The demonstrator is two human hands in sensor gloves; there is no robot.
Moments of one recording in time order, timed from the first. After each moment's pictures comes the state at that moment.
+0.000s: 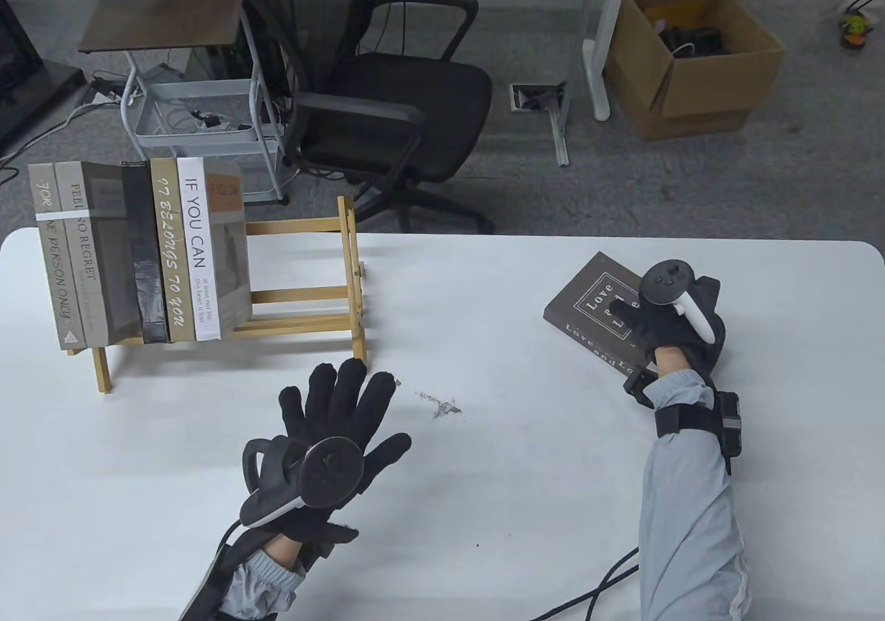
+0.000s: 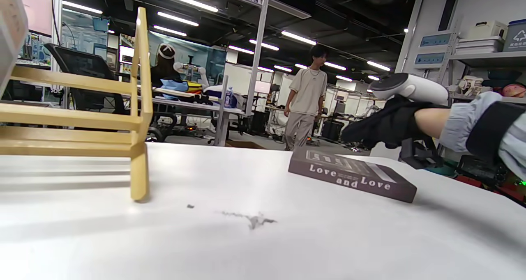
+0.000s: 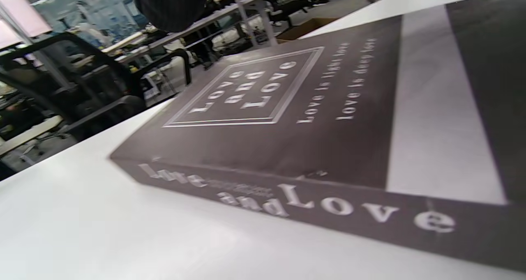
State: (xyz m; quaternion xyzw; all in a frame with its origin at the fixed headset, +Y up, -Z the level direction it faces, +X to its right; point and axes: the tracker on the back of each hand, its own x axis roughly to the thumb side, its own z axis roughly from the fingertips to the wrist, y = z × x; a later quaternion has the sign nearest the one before) left_hand -0.167 -0.659 -0.238 0.03 -0.19 0.10 0.98; right_hand 0.307 -0.746 -0.490 -0.13 0.13 0.96 0.22
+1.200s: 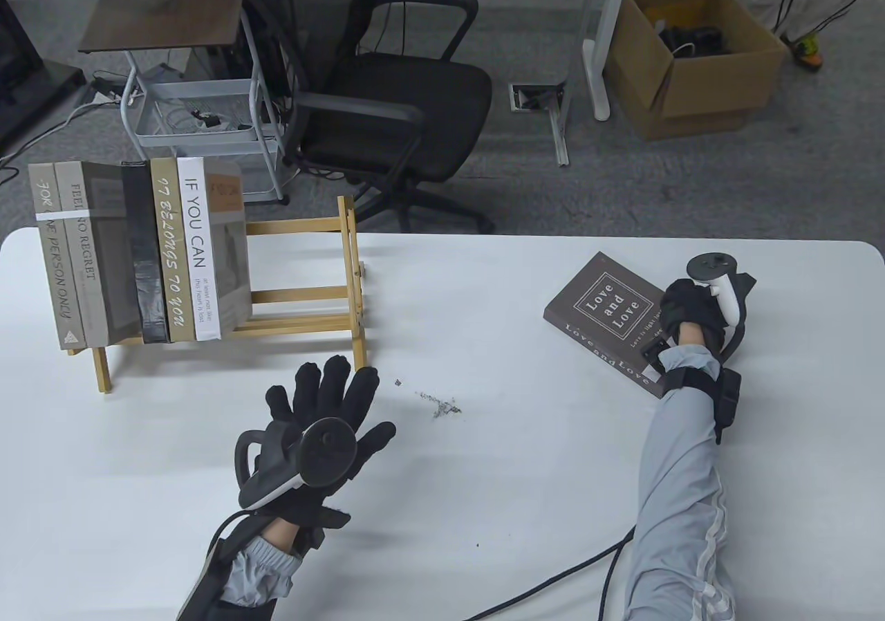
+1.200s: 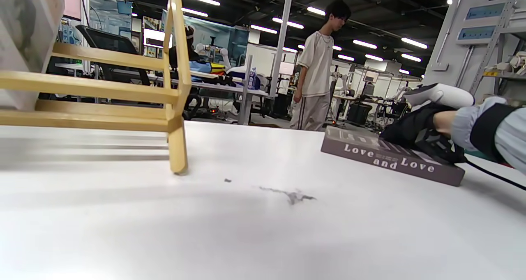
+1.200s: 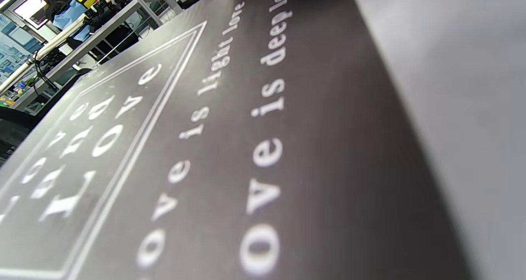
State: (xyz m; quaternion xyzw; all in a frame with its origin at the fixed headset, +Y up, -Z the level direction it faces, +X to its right) left_hand -0.181 -0.674 -0.256 -0.01 -0.14 0.09 0.99; right_hand 0.373 -0.799 -0.545 -0.26 0.16 0.90 0.31
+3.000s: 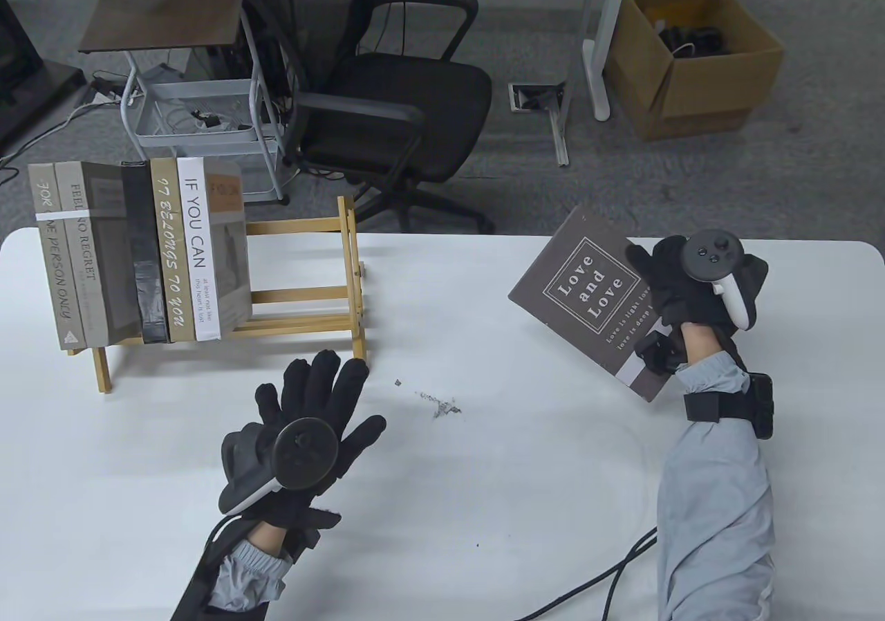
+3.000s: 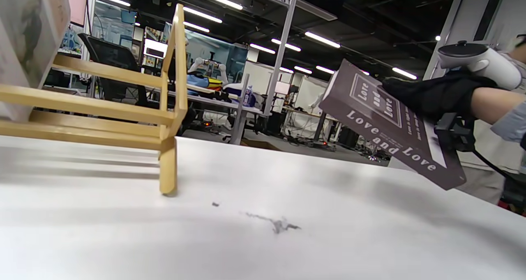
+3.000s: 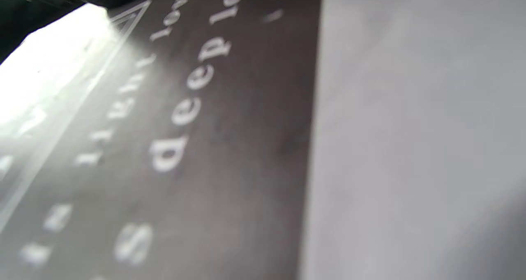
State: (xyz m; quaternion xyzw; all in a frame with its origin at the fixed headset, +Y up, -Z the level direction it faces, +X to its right) left_hand -0.195 -0.660 -0.249 0.02 -0.15 0.13 0.98; right_hand 0.297 -0.659 -0.470 -0.06 -0.04 0.95 0.30
